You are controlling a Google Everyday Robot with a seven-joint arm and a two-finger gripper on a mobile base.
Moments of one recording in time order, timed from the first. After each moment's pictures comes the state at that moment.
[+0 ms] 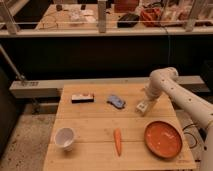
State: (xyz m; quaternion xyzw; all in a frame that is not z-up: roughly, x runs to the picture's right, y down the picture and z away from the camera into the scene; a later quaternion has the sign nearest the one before) arm 0.272 0.061 0.891 -0.23 -0.06 -0.11 0.97
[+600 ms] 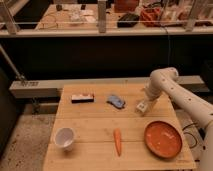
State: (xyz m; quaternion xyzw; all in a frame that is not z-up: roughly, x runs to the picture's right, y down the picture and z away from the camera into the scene) arm 0.274 0.061 0.895 -0.23 -0.07 -0.11 0.96
